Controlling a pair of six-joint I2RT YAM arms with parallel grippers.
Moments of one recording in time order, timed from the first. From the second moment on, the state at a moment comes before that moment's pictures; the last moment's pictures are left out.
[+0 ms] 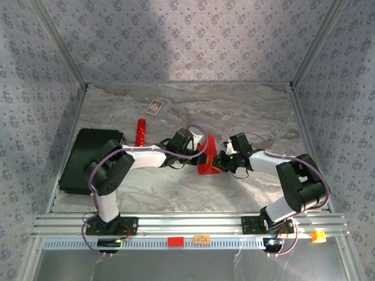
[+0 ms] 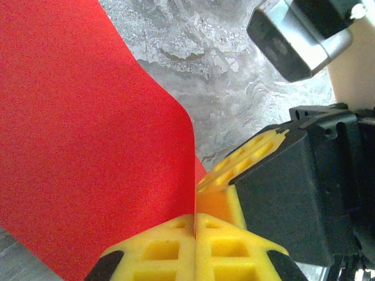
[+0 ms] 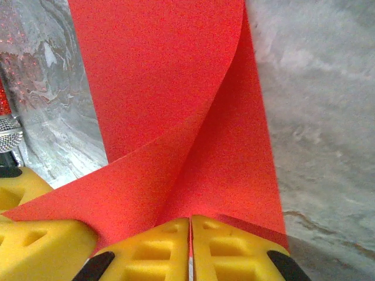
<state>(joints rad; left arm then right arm) -0.83 1.83 0.97 0.13 0.44 -0.60 0.40 1.51 0.59 -0.09 -0.55 0.78</state>
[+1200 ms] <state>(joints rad) -0.80 1.88 1.02 -0.01 0.38 -0.45 0.39 1.54 0.57 -0.08 -0.54 0.75</state>
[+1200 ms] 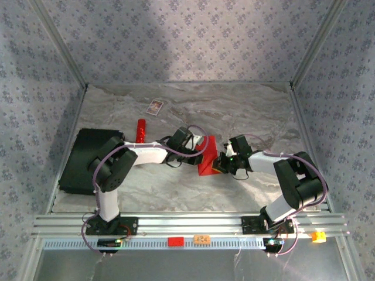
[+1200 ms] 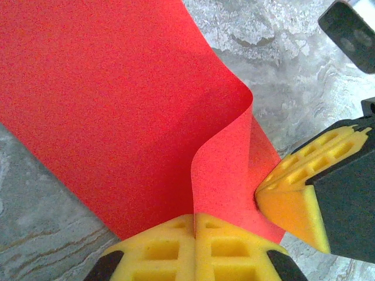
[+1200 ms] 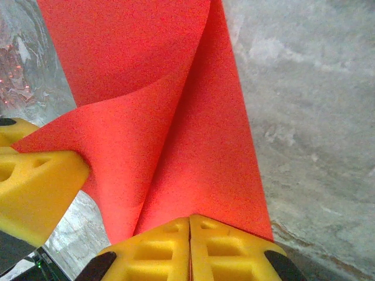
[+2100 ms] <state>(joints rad) -0.80 1.93 0.99 0.08 0.43 -0.52 0.37 1.47 0.57 -0.12 -0.56 0.74</state>
